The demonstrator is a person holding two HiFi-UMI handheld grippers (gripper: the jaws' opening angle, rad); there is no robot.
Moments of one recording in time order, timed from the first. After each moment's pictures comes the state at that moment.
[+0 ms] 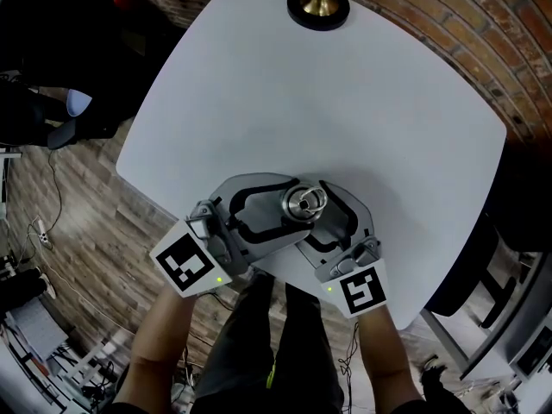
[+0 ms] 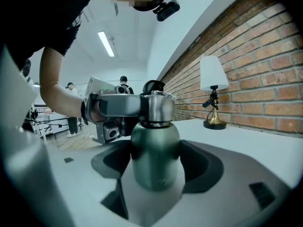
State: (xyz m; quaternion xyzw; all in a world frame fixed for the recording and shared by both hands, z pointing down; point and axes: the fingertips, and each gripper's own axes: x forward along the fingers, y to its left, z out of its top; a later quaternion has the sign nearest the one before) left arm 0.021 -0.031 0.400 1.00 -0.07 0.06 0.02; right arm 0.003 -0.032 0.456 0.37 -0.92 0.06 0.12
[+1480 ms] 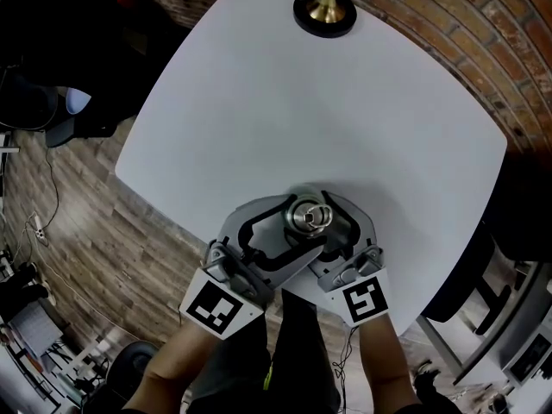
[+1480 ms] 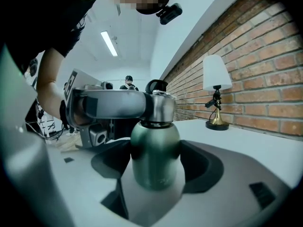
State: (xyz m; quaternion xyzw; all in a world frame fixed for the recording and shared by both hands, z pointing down) left arm 0.023 -0.034 0.393 0.97 -0.24 0.04 0.03; right arm 0.001 -0.032 0.455 0.35 -0.93 0.05 0.12
